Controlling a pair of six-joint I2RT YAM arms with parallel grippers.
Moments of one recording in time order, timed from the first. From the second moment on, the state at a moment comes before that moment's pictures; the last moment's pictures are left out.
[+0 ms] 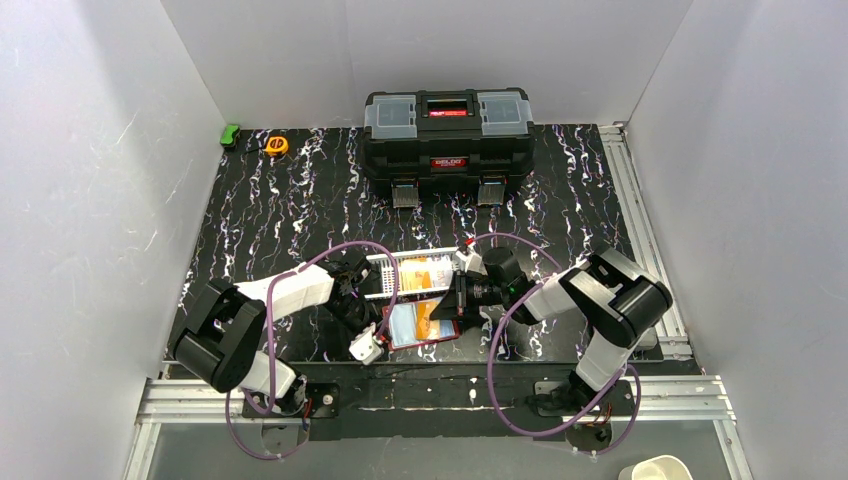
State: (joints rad) left arm -0.56 1.44 0.65 -0.85 0.79 2.09; right arm 0.70 1.71 0.45 0.67 -0.68 0.87
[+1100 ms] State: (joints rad) left arm -0.56 1.44 0.65 -0.85 0.79 2.09; right arm 0.74 1.67 0.40 0.74 -0.55 0.91
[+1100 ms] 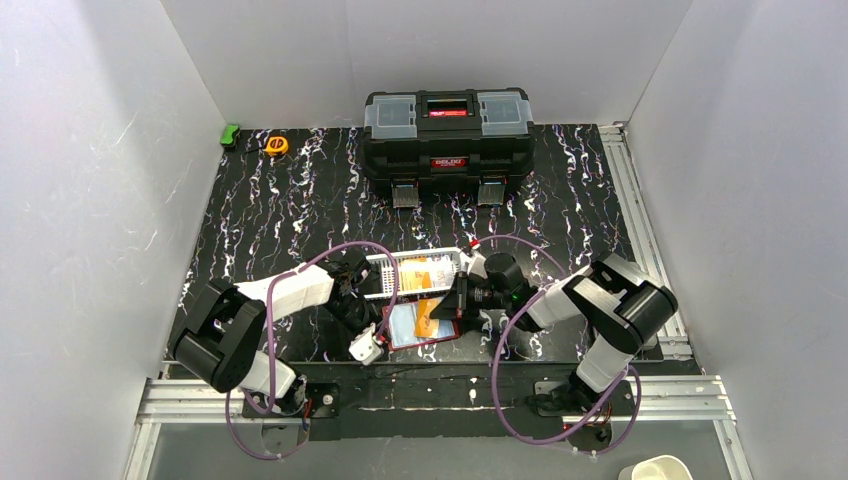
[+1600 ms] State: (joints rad) left arm -0.56 1.43 0.65 -0.85 0.80 2.09; right arm 0.74 1.77 0.52 0.66 -0.70 0.83
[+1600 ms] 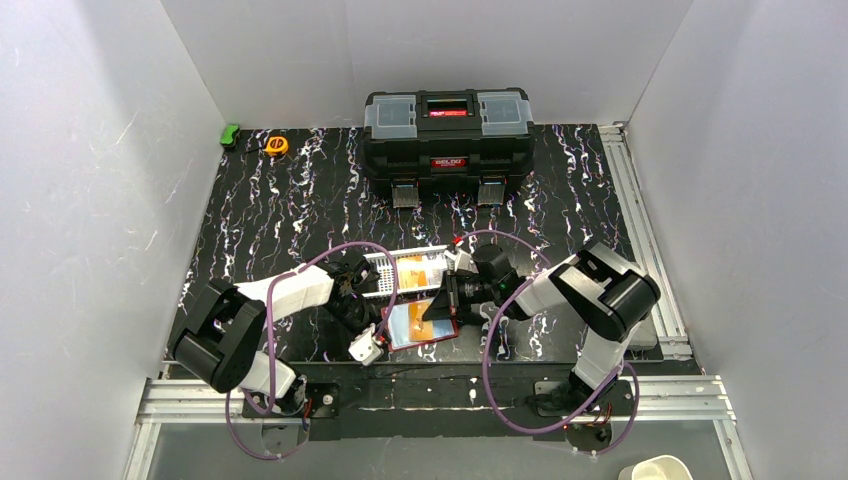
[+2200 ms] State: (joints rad) left arm -0.56 1.43 0.64 -0.84 0.80 2.09; right arm 0.74 1.74 0.57 0.48 -0.71 0.76
